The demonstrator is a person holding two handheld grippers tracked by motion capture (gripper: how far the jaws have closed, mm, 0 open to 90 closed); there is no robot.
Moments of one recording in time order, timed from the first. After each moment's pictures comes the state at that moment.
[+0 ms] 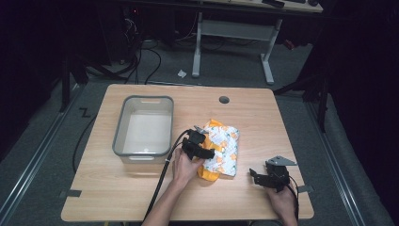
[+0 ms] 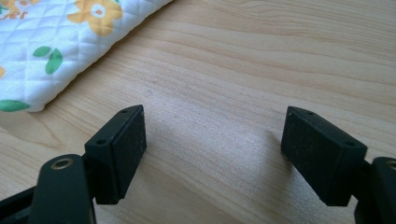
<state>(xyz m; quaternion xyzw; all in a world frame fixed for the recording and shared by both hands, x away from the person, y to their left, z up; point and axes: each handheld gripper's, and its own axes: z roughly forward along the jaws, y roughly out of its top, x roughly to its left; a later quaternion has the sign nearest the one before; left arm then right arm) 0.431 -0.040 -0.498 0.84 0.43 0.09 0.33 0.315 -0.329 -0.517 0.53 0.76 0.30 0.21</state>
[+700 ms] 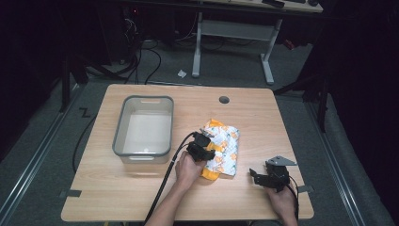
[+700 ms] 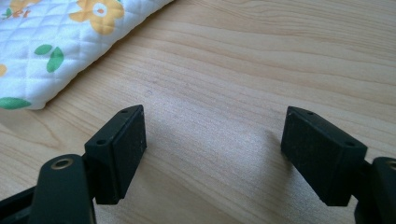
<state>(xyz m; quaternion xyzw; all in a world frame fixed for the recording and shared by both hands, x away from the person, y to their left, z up) 0.427 -0.055 -0.508 0.85 0.40 0.07 0.33 0.315 -0.329 -0.517 0.53 0.76 0.30 0.21</state>
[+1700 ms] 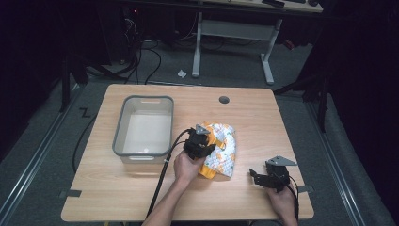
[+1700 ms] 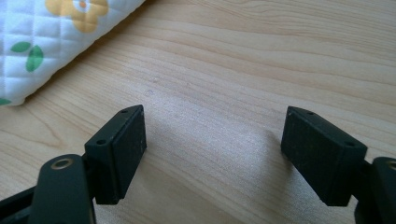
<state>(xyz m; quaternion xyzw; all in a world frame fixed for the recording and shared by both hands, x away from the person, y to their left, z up) 0.416 -0.036 -0.471 0.82 0.39 0.04 0.42 0.315 -0.329 -0.517 0.53 0.76 0.30 0.21</state>
